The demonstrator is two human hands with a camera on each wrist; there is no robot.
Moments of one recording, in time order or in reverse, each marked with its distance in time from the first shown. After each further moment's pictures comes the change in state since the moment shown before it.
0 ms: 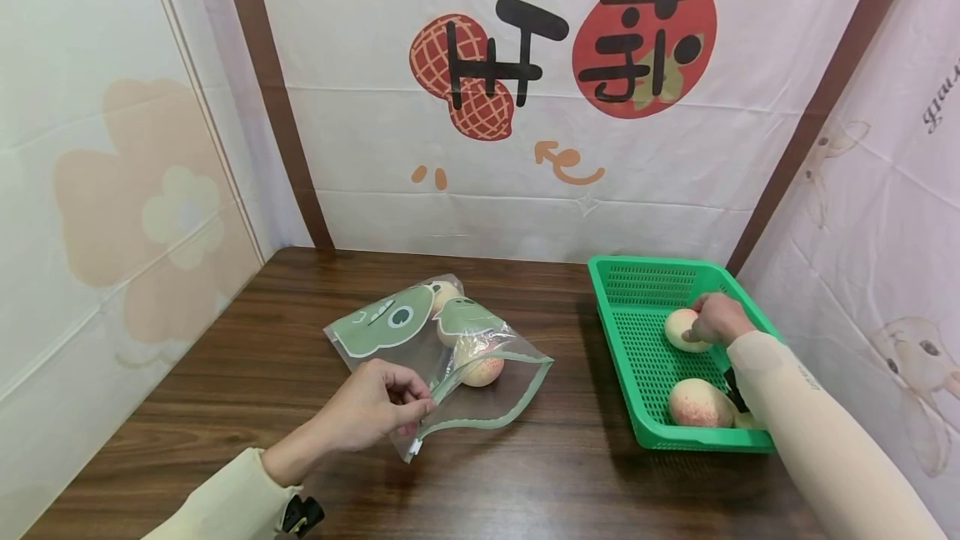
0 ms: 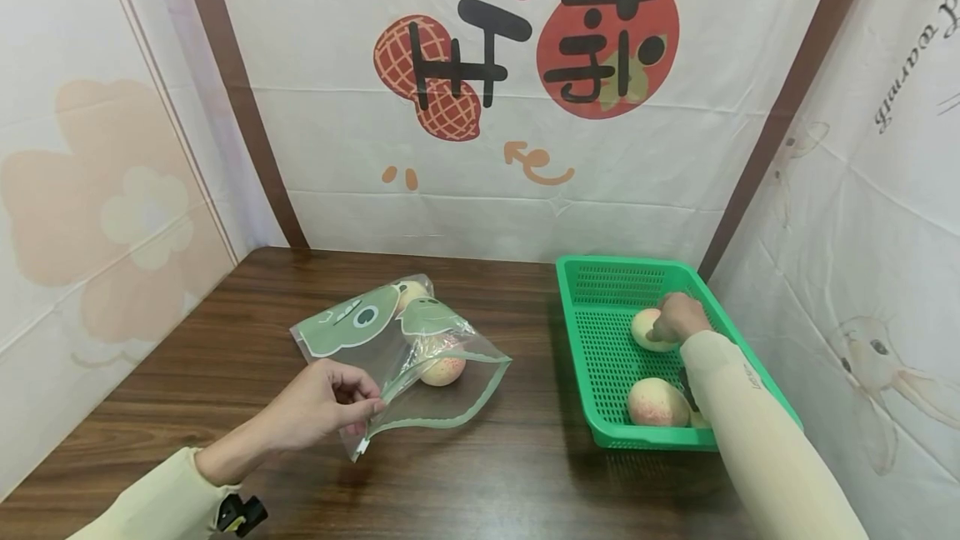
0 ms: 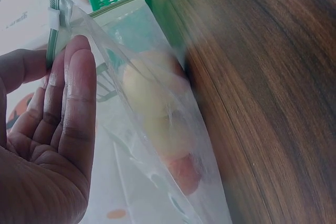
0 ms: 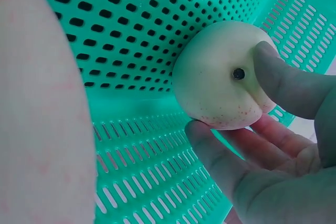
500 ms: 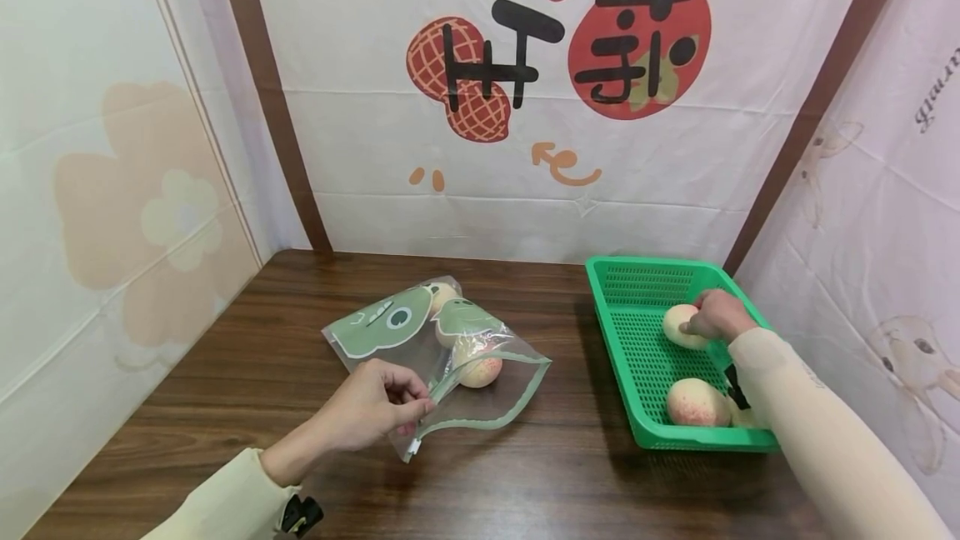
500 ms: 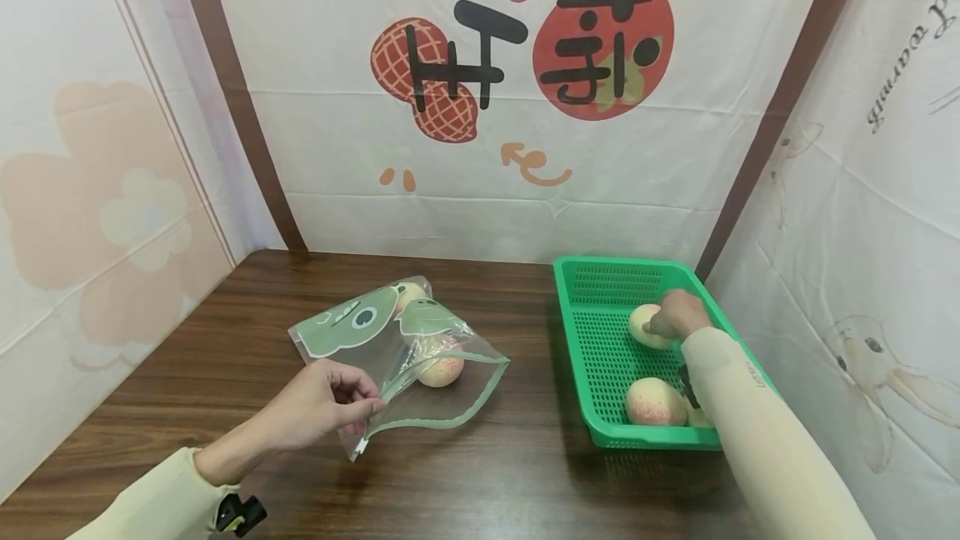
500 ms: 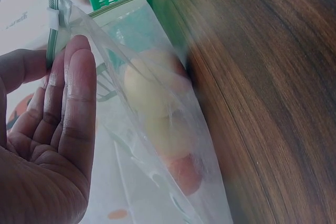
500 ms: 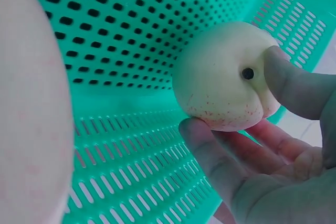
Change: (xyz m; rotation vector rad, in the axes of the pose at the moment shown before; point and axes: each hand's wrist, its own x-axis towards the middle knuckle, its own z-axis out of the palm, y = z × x) left_hand 0.001 0.003 -0.001 -0.005 -0.004 0.005; right_hand -0.008 -0.005 -0.011 -0.014 -0.006 0.011
